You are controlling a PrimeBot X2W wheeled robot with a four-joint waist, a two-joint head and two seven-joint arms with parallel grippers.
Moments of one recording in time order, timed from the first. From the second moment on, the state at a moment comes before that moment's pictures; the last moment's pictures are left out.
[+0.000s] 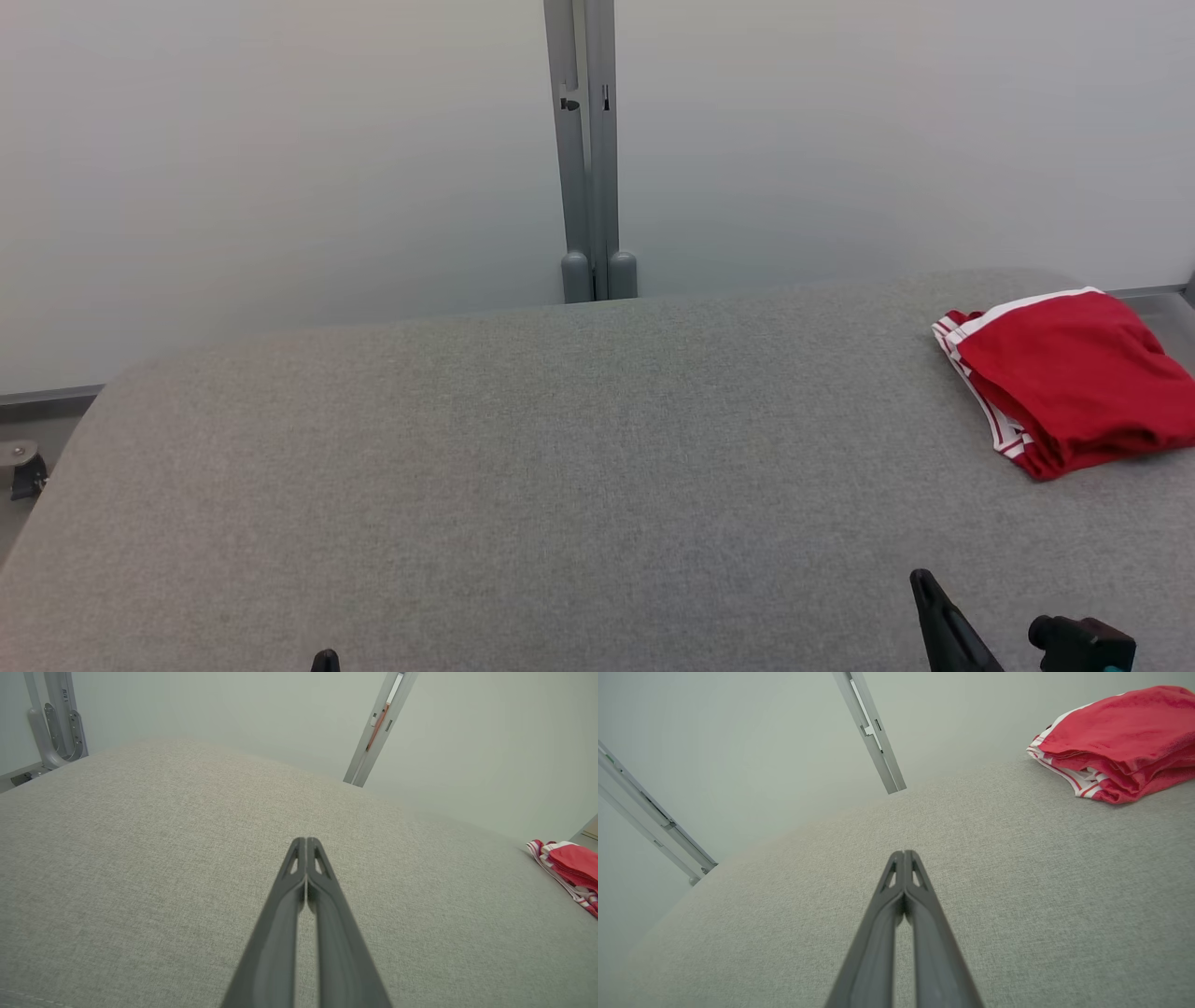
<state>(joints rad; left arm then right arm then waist) 0.34 0.05 -0.10 0.10 -0.42 0.03 -0.22 0.22 -0.12 0.13 0.18 0.47 0.13 -0.21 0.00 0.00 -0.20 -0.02</state>
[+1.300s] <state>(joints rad) 0.14 0.07 -0.03 0.17 -0.99 -0.05 -0.09 0.07 -0.09 0.02 0.21 1.00 0.13 -0.06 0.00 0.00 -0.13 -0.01</state>
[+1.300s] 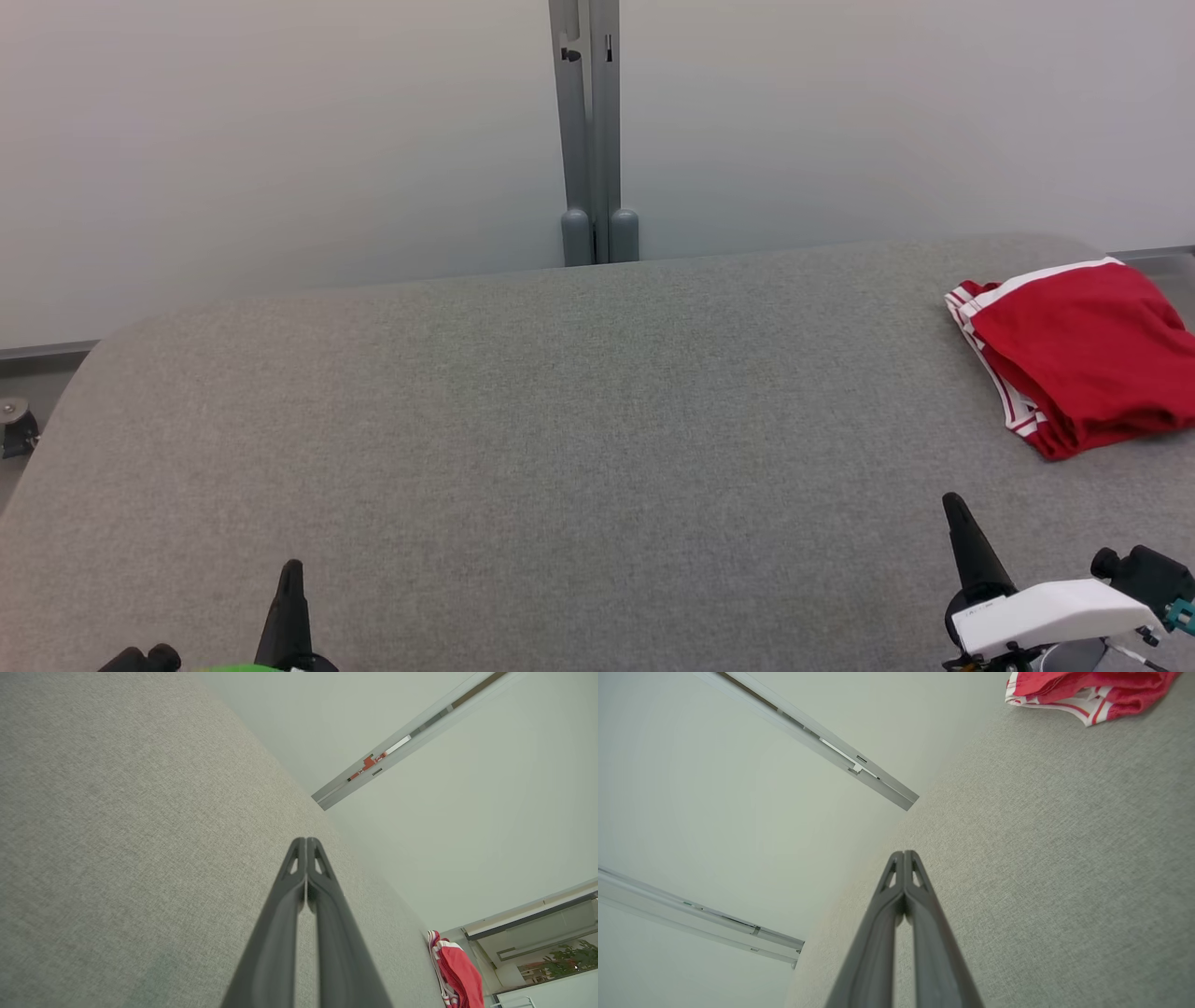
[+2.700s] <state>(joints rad) -0.01 0.07 0.04 0.22 -1.39 -0.10 0.03 -0.04 -0.07 -0.06 0.23 1.38 0.13 0.05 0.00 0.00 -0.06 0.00</state>
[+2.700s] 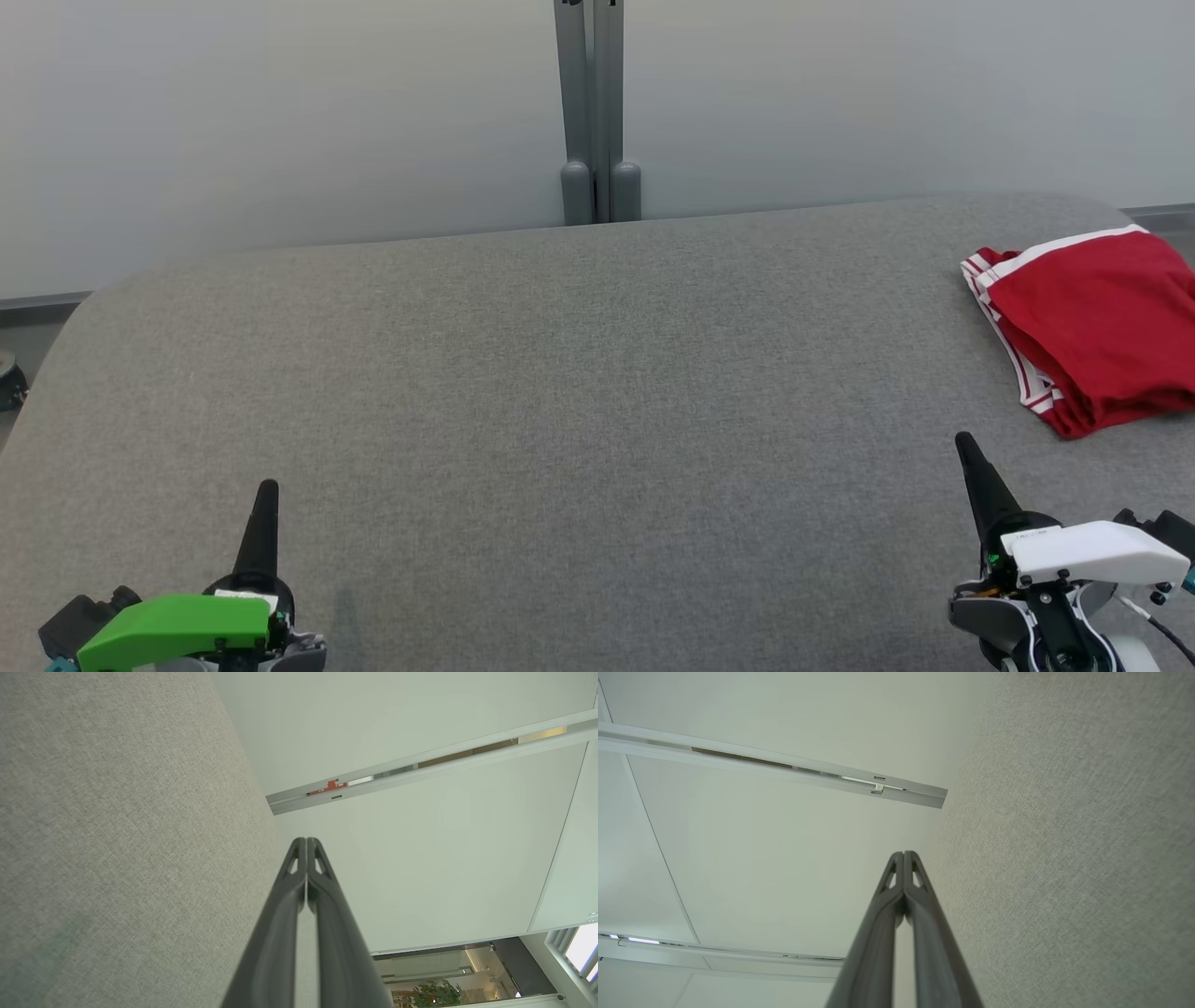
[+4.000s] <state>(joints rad) -0.10 0.07 0.09 0.24 -1.63 -0.13 0.10 -0.11 -0.05 -0.11 0.24 1.61 0.13 0.11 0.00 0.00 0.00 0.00</state>
